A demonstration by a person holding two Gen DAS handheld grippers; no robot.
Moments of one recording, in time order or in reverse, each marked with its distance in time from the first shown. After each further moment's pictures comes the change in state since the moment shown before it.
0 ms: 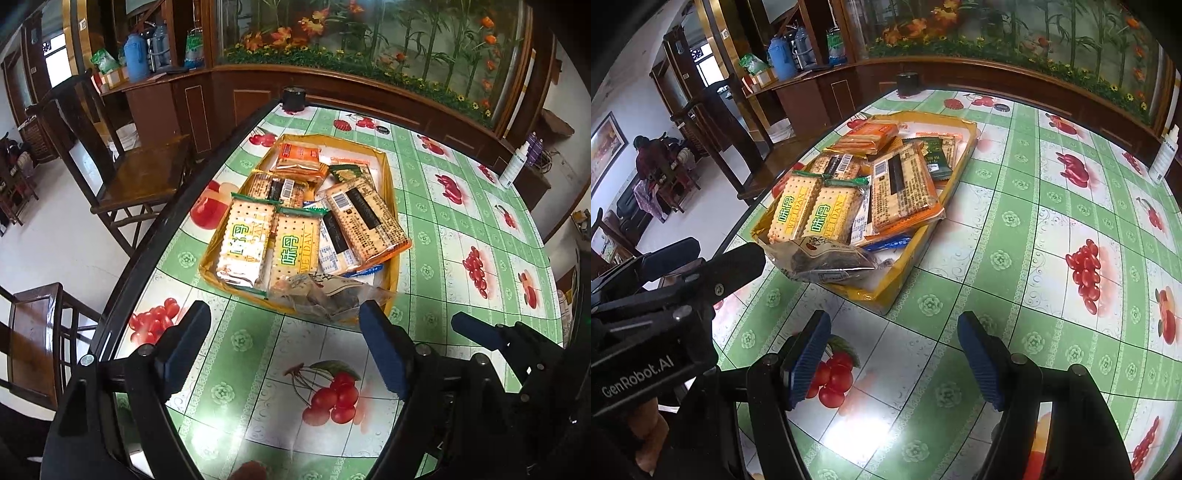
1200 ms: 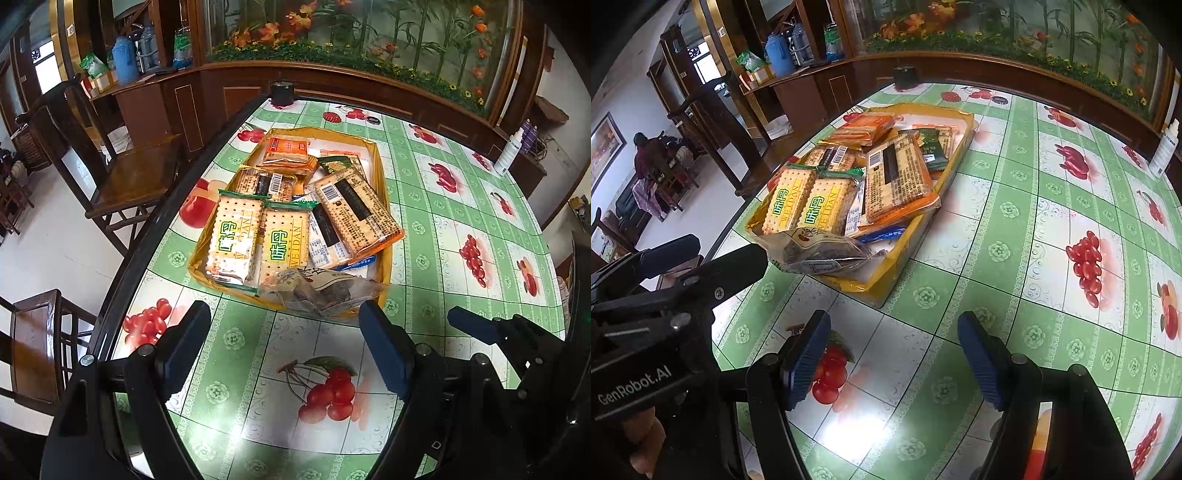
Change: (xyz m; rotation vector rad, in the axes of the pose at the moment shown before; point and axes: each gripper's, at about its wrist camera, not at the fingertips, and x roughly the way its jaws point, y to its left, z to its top) left arm 0.002 -0.009 -0.001 0.043 0.014 0.001; right arm 0.005 -0.005 -0.004 -0.006 0.013 -0.001
